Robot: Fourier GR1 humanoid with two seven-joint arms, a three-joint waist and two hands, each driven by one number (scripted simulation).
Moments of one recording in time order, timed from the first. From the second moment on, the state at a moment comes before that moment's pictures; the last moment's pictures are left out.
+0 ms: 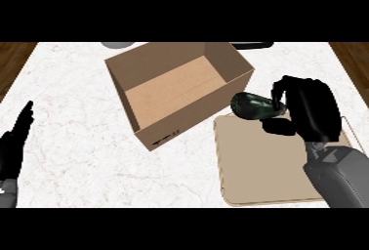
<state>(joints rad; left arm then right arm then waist) -0.05 0.45 0.09 -1.36 -0.13 0.18 0.07 -0.40 -0.42 0.31 -1.65 0.94 -0.06 0.46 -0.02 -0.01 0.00</state>
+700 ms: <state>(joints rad) -0.11 0.42 0.09 -1.32 -0.16 0.16 0.06 -0.80 -0.10 0.22 -1.41 0.91 -0.04 0.58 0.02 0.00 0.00</state>
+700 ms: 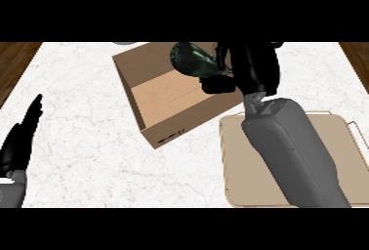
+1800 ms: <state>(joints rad) -0.17 0.39 0.08 -1.32 -0.19 0.13 0.06 -1.27 0.00 -0.06 -0.41 0.76 -0.42 0.40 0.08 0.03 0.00</state>
